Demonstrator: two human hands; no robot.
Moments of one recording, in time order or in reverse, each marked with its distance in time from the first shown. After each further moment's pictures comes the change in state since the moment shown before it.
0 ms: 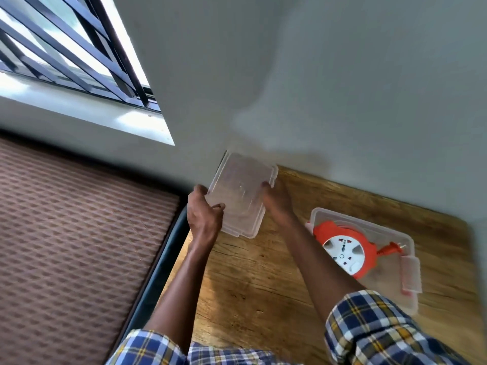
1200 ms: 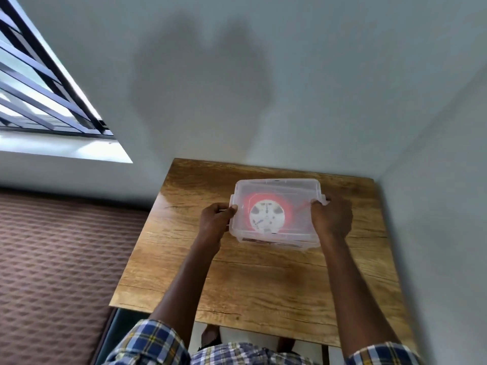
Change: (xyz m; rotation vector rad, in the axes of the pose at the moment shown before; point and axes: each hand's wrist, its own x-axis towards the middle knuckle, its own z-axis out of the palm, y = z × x) left_hand -0.170 0.068 0.071 -0.459 -0.455 -0.178; right_hand -0.115 0.155 -0.247 -0.171 0.679 0.086
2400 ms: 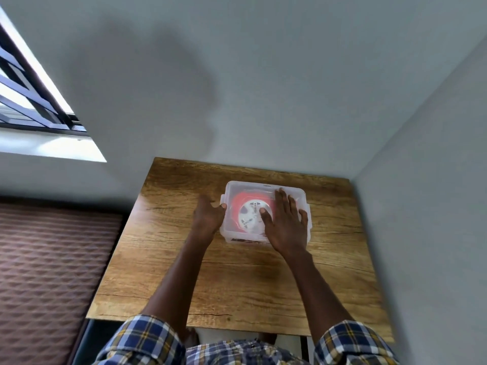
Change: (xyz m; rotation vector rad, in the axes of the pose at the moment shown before) left_hand 0.013 0.012 0.008 0.351 0.009 0.067; right_hand -0.035 0.026 0.066 -0.289 -0.213 -0.562
